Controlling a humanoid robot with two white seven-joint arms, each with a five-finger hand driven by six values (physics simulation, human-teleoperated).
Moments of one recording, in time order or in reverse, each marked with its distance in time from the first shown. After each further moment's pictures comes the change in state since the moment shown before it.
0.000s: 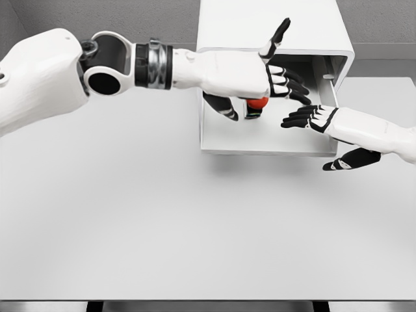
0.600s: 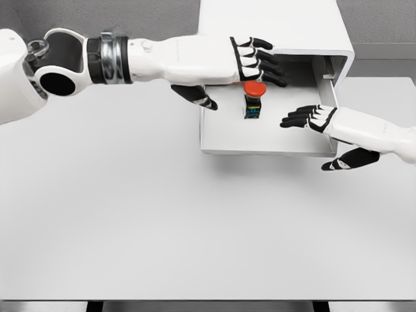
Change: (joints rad) left arm 0.041 0.180 0.086 -0.145 0.009 0.000 0.043; right arm -0.005 0.007 0.002 0.001 -0.002 0.000 0.000
